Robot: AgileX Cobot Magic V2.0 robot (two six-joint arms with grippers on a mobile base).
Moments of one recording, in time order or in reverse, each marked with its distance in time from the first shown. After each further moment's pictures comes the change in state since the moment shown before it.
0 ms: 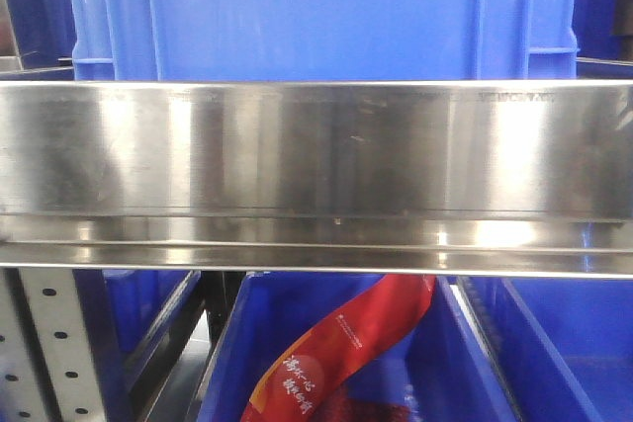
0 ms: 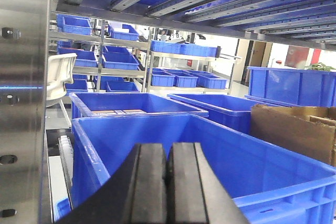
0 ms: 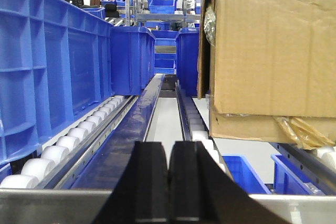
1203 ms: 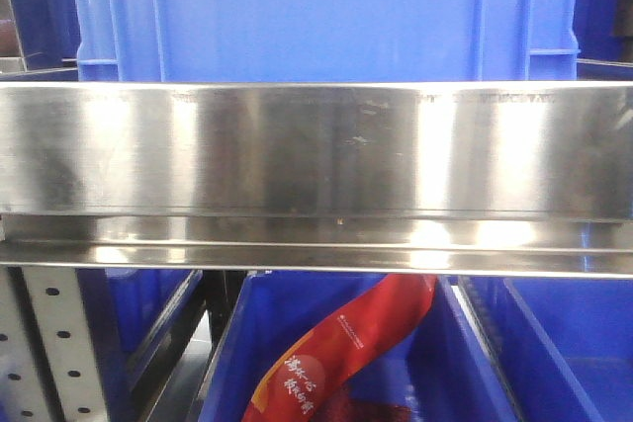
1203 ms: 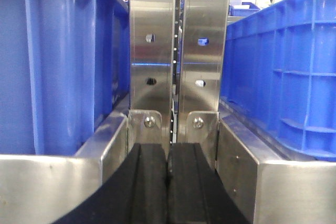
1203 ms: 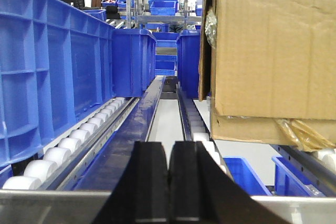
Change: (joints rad) left arm 0.407 -0.668 0.742 0.117 0.009 -0.025; right arm 0.001 0.000 0.000 0.000 -0.004 0.000
